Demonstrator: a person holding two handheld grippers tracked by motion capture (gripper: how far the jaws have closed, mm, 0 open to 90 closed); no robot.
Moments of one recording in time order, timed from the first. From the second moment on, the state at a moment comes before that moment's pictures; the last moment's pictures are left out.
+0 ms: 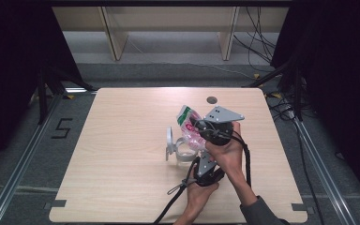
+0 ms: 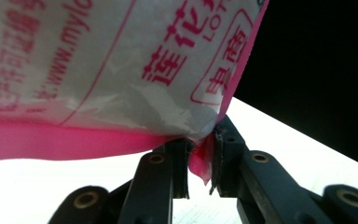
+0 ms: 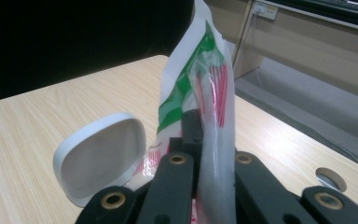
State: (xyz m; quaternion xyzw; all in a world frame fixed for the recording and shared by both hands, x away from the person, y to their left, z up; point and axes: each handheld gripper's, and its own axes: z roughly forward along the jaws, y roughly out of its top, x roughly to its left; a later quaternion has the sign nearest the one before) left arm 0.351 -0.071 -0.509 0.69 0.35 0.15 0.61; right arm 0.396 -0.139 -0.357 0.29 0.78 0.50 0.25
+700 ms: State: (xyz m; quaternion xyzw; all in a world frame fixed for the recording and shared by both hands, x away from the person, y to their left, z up) left arm 0.354 -0.065 -0.507 0.73 0.32 0.16 0.59; right arm 0.395 -0.130 -0.357 0.27 0.79 0.48 0.26
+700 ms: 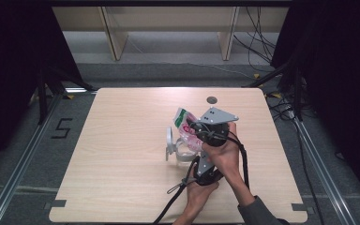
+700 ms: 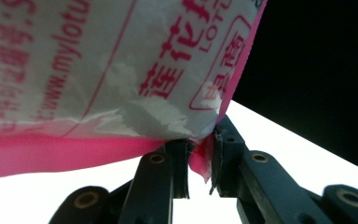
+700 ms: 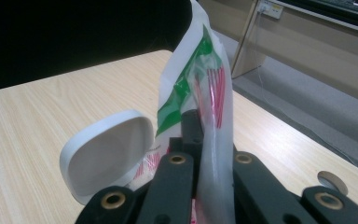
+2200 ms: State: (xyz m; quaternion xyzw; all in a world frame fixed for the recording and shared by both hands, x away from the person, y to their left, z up) left arm 0.352 -0.066 -0.507 0.73 0.31 0.16 0.59; right arm 0.395 -0.126 -0.358 0.27 0.80 0.47 0.25
